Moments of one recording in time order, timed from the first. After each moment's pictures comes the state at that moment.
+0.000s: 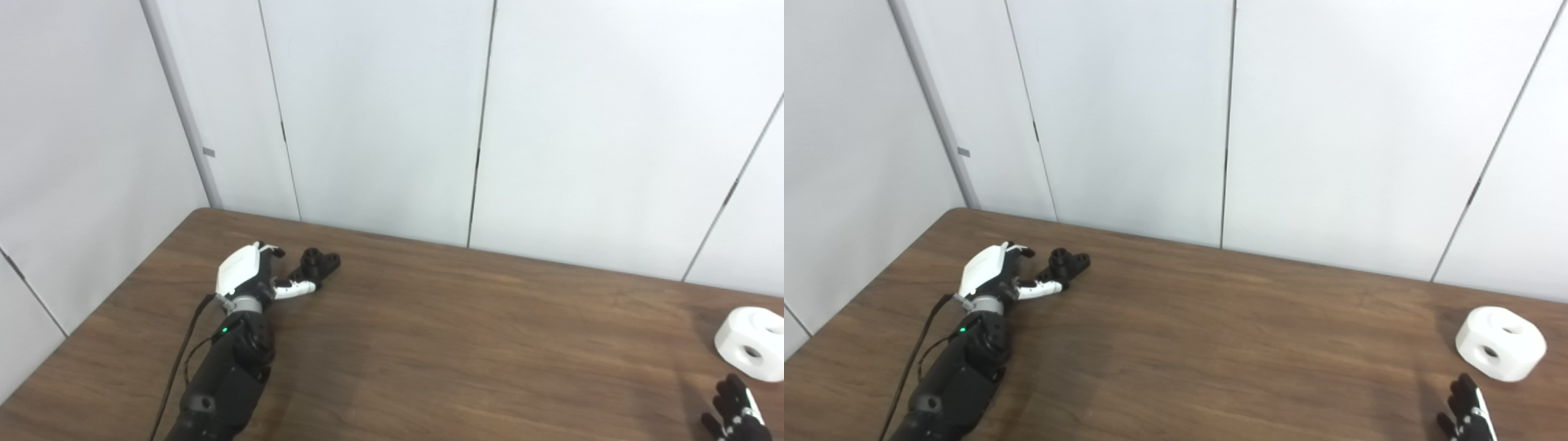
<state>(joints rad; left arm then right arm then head) -0.44 0.40 0.04 0.43 0.61 0.42 0.16 0.09 -0.16 -0.09 -0.13 0.09 -0.04 0.09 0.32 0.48</state>
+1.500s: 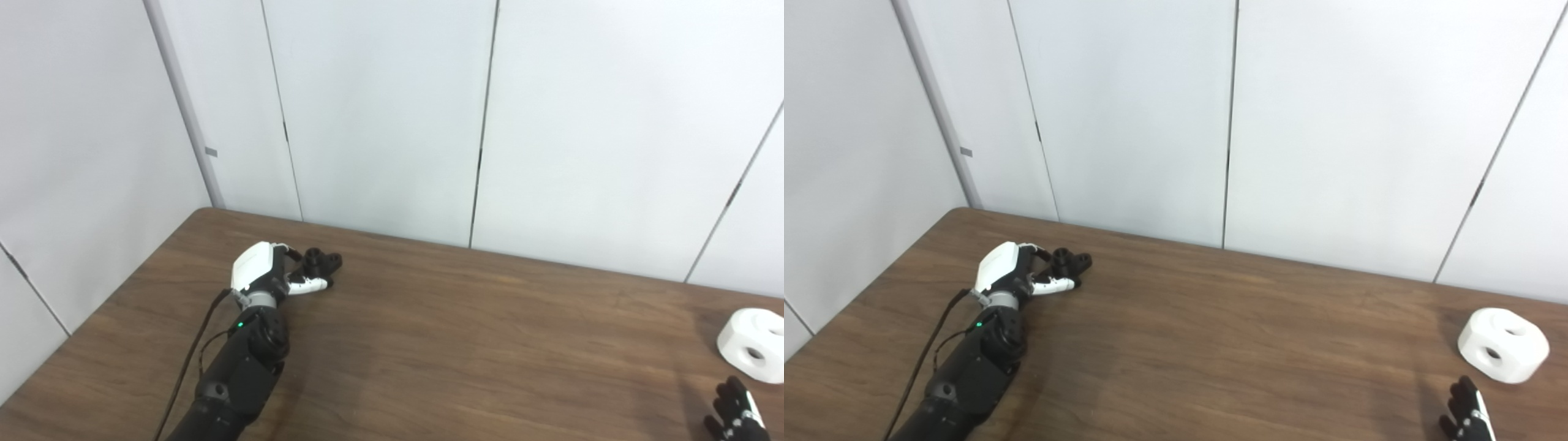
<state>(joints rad) -0.48 0.40 -0.04 0.49 0.54 0.41 0.23 0.11 -0.15 -0.08 -0.15 0.08 -0.03 0.08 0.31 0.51</state>
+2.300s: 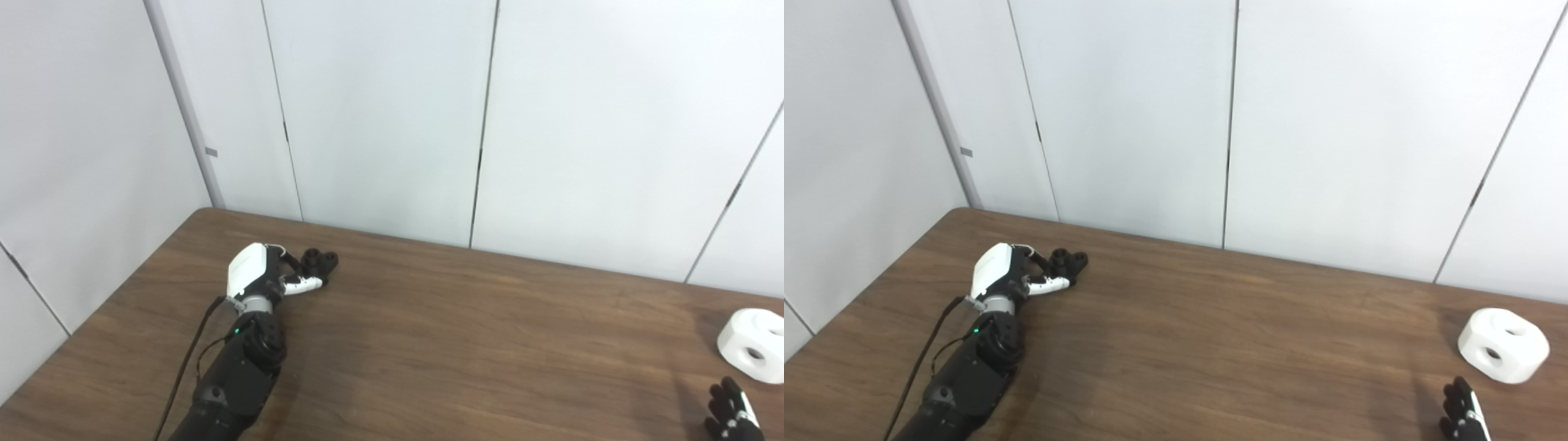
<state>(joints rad) -0.47 0.40 -0.03 0.55 0.48 0.33 0.32 0.12 -0.15 -0.07 -0.17 0.07 0.00 0.08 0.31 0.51</state>
